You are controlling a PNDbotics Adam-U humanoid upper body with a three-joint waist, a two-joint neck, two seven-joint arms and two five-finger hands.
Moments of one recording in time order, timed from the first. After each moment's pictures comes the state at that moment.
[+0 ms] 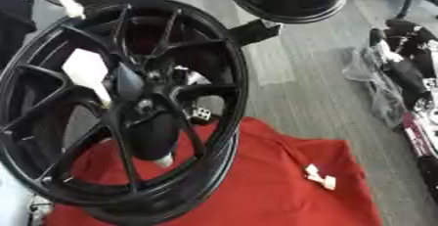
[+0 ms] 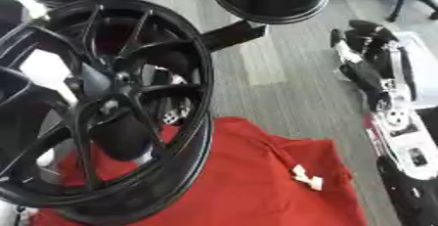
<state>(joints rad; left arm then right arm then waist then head) -1.26 0.74 -0.29 -1.20 -0.53 0.14 -0.91 -0.07 -0.44 -0.17 -1.75 -0.20 -0.11 -0.27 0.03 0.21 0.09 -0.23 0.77</state>
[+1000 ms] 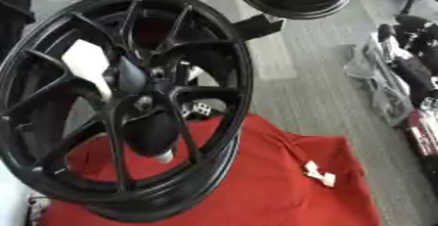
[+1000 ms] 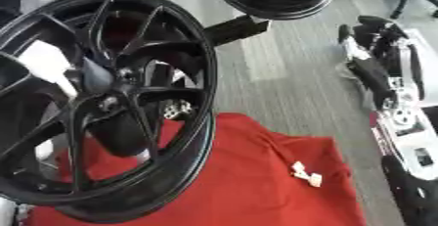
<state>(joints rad) -0.77 1.05 -0.12 -1.24 -0.46 0.22 -0.86 -0.07 -0.45 -0.18 -1.77 -0.20 -0.11 -0.29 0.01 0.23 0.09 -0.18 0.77</state>
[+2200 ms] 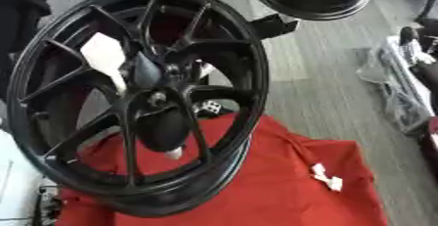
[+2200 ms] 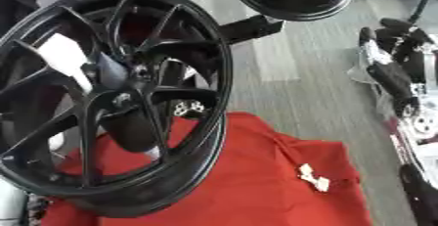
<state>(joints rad) -0.64 1.11 -0.03 -1.30 -0.27 0.26 -0.71 -0.07 -0.45 -0.18 -1.77 -0.20 -0.11 -0.29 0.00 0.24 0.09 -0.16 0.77</state>
